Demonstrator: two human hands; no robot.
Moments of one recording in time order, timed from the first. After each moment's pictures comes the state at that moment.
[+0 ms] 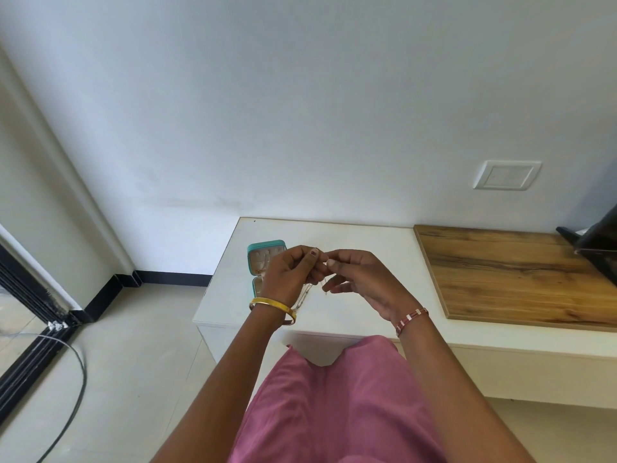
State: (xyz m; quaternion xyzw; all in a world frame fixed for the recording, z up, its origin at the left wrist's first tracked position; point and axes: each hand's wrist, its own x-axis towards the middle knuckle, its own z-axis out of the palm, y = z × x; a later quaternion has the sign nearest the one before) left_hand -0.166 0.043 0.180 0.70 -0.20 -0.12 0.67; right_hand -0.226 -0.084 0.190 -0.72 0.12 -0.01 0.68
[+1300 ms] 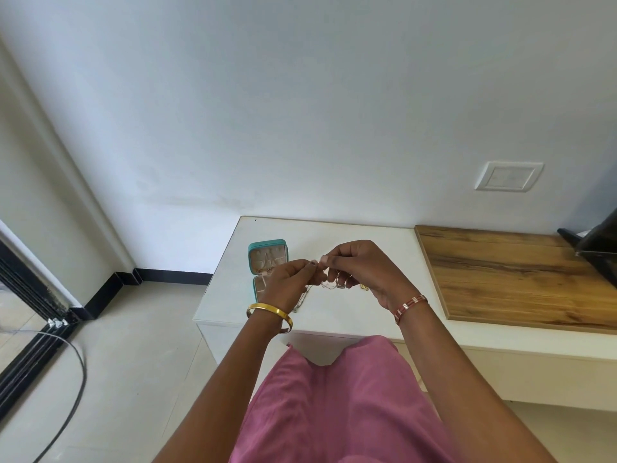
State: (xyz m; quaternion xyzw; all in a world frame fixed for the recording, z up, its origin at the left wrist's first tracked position) left_hand -0.167 0.045 0.170 0.74 -0.15 -0.18 0.64; right_hand -0.220 -0.082 0.206 -0.80 0.14 -0.02 0.59
